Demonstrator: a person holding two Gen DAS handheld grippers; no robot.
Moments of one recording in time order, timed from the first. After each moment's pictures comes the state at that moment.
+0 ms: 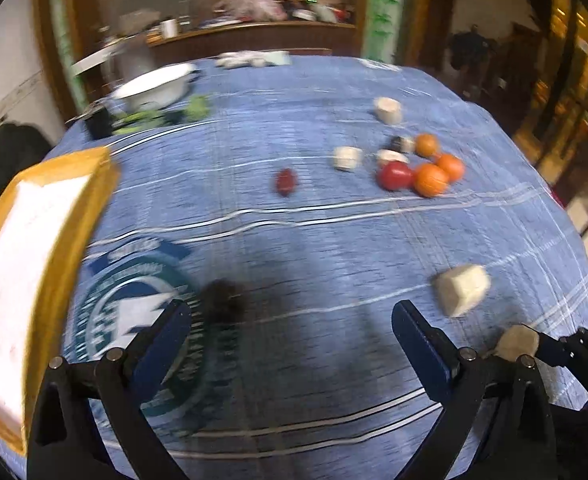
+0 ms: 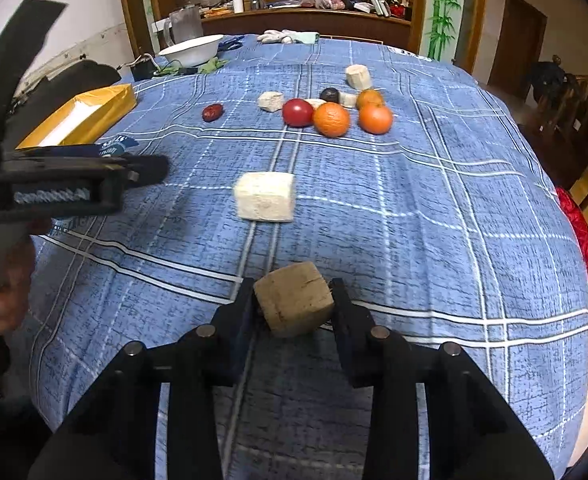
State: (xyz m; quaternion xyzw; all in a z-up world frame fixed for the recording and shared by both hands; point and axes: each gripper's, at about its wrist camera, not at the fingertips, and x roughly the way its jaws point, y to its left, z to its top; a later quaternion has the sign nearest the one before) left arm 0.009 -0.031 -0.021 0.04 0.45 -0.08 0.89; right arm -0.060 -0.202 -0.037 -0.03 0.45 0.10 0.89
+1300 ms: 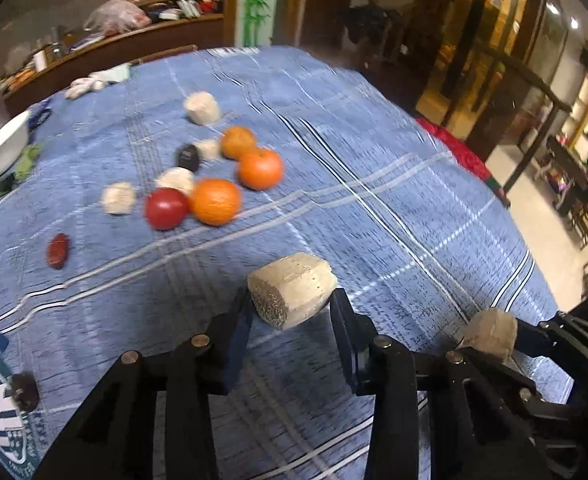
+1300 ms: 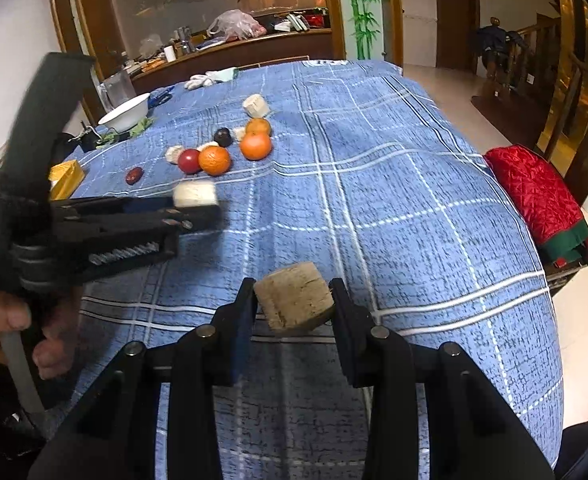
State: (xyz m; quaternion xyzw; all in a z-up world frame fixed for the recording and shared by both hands) left arm 0.030 -0.142 -0.022 0.06 0.44 -0.24 0.86; right arm -0.067 -0.287 -0.021 0.06 0.42 0.03 0.91
